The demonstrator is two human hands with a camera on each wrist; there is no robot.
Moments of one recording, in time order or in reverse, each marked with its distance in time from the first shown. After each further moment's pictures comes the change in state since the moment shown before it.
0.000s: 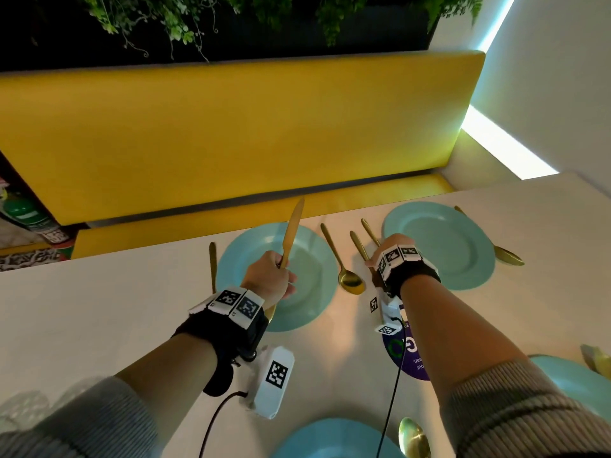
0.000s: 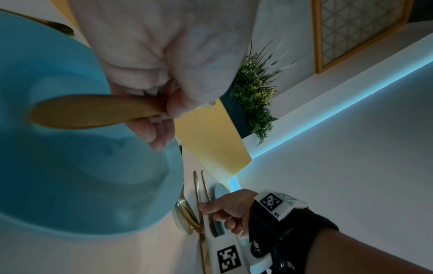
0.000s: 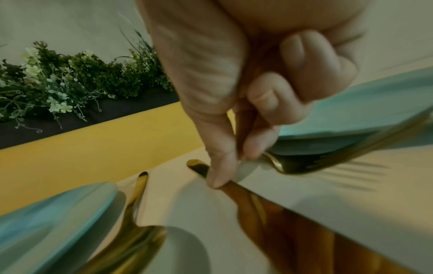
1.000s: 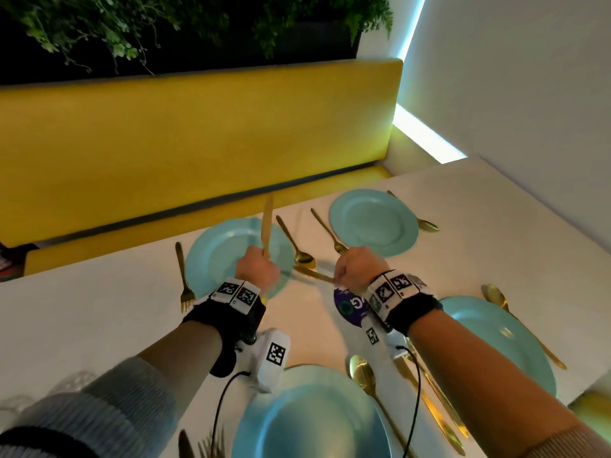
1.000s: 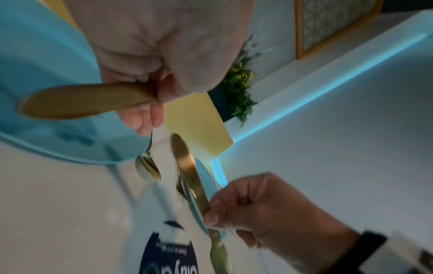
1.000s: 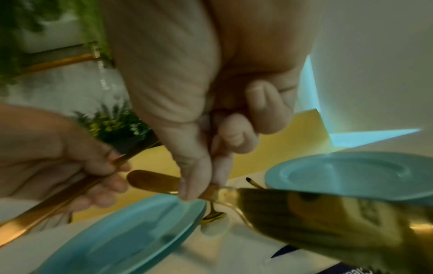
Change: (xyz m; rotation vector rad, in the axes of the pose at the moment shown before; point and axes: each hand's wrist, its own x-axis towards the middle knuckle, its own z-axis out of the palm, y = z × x) left_hand -0.051 0.019 0.025 0.163 -0.050 0.003; right_hand -0.118 0.038 -0.044 -0.404 -0.146 -0.358
